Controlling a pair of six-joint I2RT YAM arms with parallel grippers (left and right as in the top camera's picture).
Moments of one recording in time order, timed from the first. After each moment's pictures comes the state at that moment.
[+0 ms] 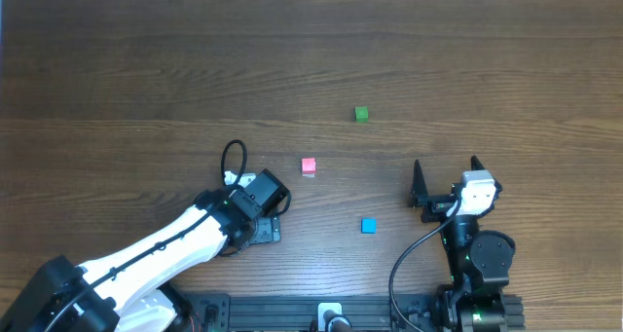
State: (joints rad) left arm -0.76 1.36 0.60 -0.70 -0.10 -0.88; right arm 0.03 0.02 0.01 -0.07 -0.05 0.02
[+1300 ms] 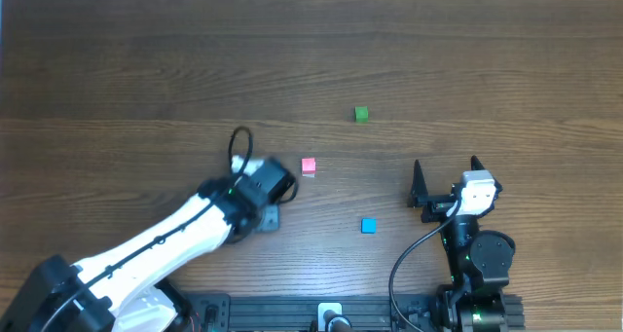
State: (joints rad) left arm -0.76 1.38 0.73 -0.78 -0.13 -0.83; right arm 0.03 0.02 0.01 -0.07 -0.05 0.02
